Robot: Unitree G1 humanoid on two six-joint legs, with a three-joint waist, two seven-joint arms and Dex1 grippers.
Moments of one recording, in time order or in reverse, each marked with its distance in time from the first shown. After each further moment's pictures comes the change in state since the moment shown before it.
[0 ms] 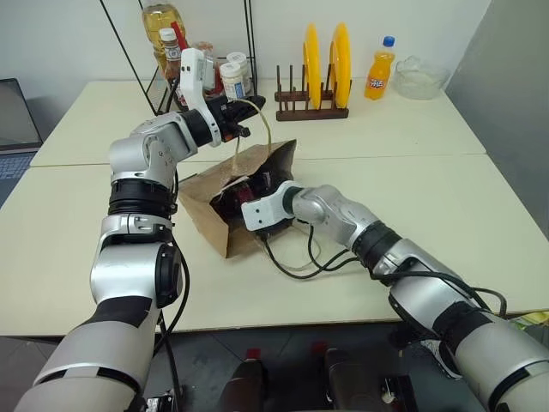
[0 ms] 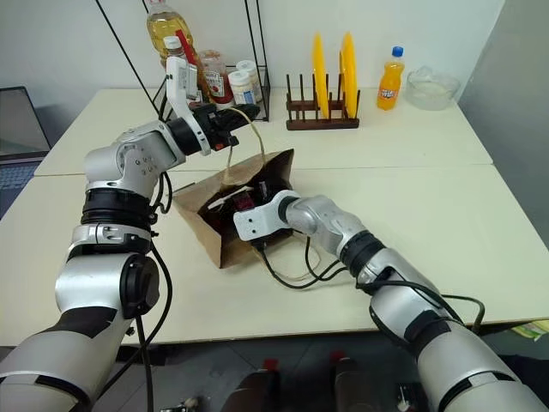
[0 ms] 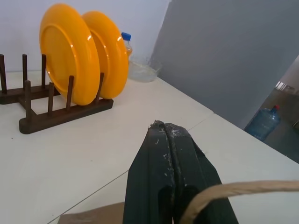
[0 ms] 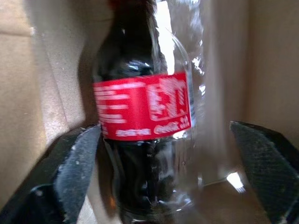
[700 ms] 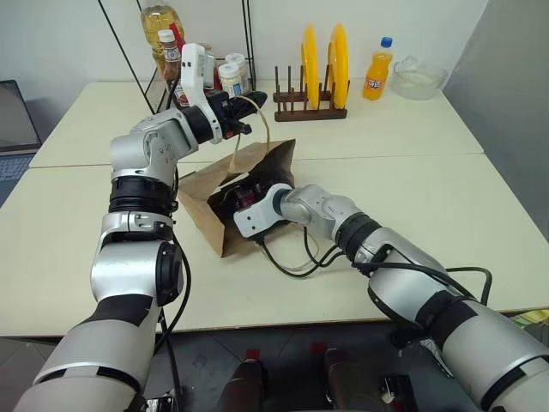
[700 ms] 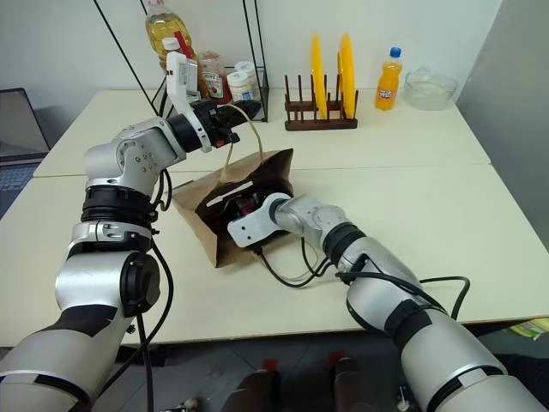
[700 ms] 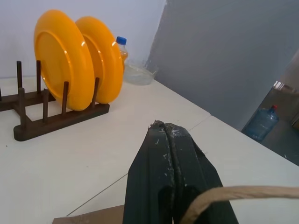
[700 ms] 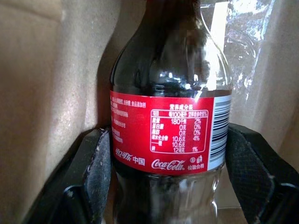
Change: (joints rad) left arm -0.009 -0.003 0.000 0.001 0.001 -0.001 0.001; right arm -0.098 0.092 0.034 0.244 -0.078 -0.037 -0.029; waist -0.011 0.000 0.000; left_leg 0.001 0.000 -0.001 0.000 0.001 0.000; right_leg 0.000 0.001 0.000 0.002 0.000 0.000
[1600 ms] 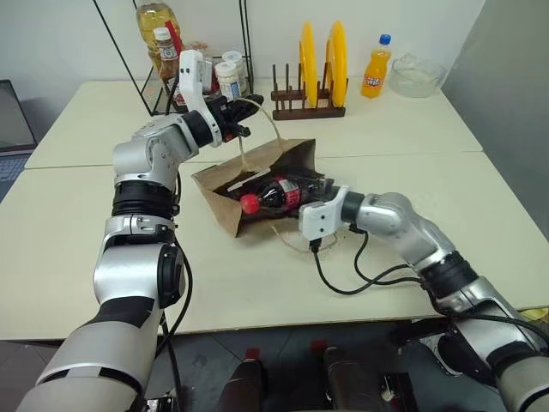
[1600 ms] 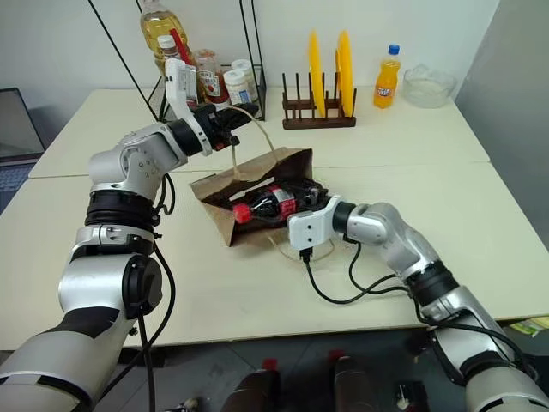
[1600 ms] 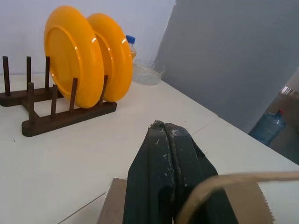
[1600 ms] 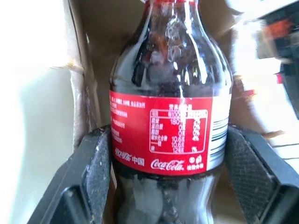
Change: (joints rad) left arm 0.016 -0.014 0.018 0.031 0.014 -0.045 0.022; right arm 0.555 -0.495 -0.388 -1.015 0.493 -0.105 0.333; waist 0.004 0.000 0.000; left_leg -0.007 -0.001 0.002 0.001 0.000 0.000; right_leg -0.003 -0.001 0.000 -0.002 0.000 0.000
